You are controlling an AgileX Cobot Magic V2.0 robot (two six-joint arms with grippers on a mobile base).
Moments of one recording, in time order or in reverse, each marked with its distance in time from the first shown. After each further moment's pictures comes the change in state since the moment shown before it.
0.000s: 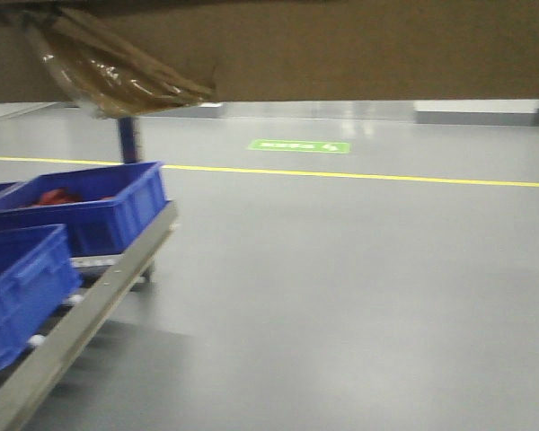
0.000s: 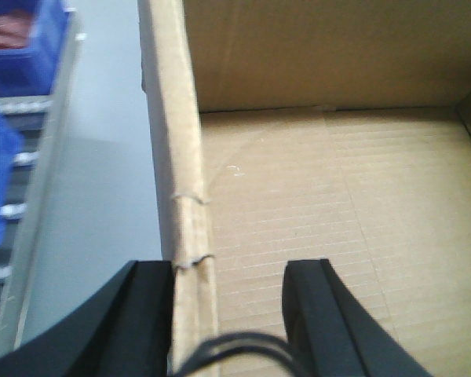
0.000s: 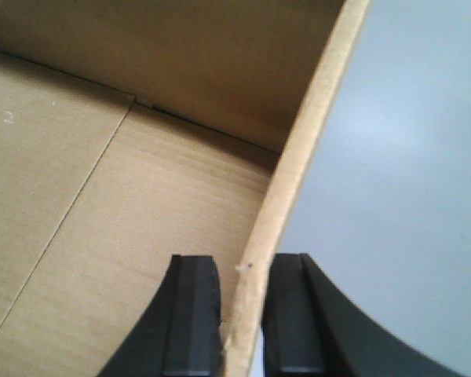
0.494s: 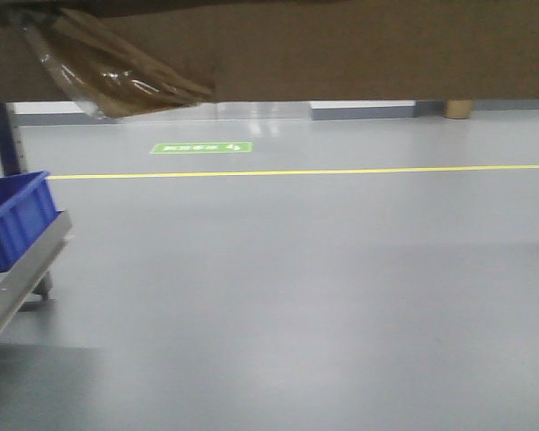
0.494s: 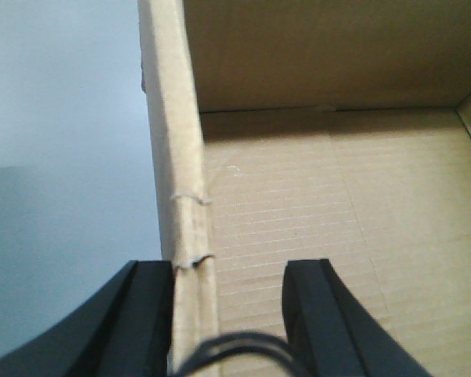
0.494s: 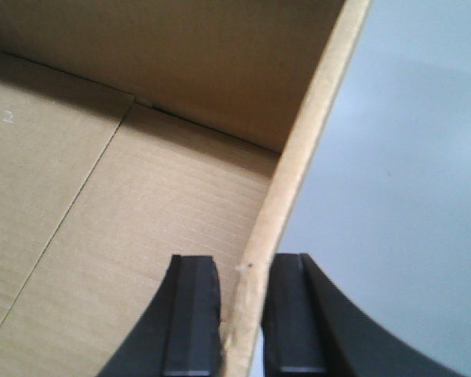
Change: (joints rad) left arm 0.000 0.000 0.000 0.000 0.000 0.000; right arm 0.000 0.000 0.000 0.000 0.000 0.000
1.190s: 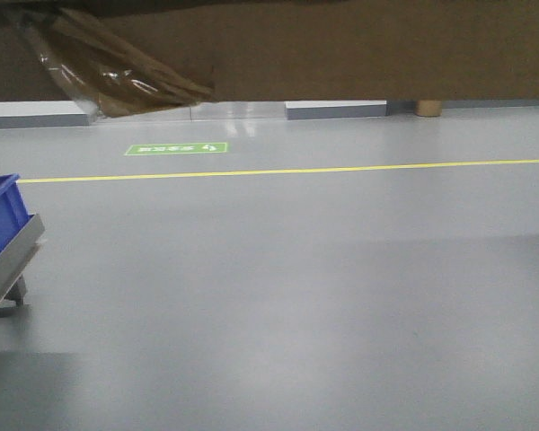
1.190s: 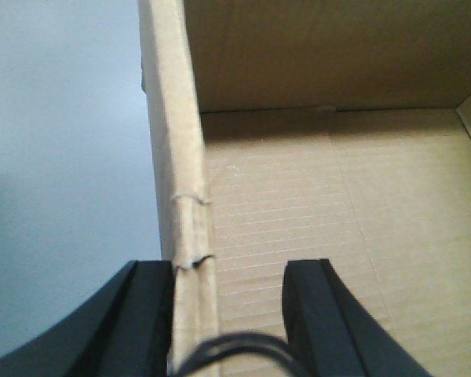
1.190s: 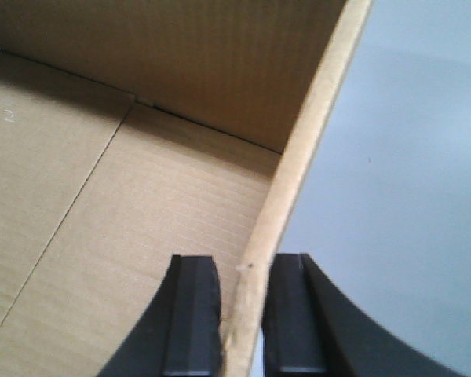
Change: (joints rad) left arm 0.000 0.000 0.000 0.000 -0.002 0.000; right arm 0.000 0.000 0.000 0.000 0.000 0.000
